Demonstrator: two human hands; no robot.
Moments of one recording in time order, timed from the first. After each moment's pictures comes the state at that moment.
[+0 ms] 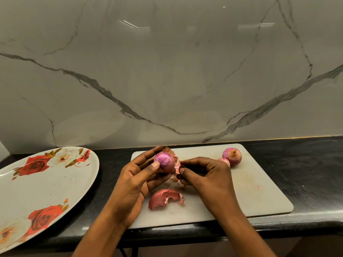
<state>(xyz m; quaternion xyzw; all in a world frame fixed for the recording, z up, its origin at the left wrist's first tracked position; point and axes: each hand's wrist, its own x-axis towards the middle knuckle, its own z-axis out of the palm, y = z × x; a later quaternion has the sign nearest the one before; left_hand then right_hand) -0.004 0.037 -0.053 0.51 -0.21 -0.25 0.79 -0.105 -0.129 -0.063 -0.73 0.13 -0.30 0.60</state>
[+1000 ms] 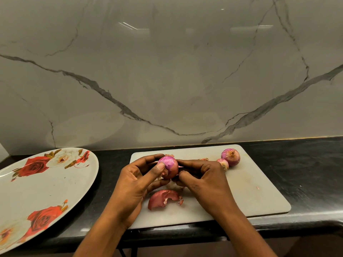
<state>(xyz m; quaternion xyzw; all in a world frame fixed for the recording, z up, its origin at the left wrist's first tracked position) -0.006 0.036 -0.055 0.57 -0.23 -0.21 0.76 -0.107 -0.127 -0.055 -0.76 0.06 -0.28 0.58</state>
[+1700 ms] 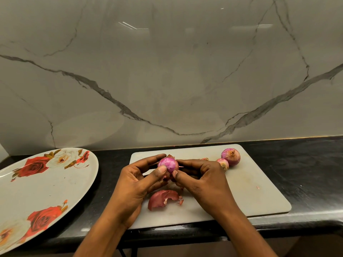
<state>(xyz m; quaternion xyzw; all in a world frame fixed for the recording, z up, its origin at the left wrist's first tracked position) -0.005 0.038 -0.057 0.57 -0.23 -0.22 0.76 -0.107 -0.126 -0.054 -0.75 0.04 -0.28 0.59</state>
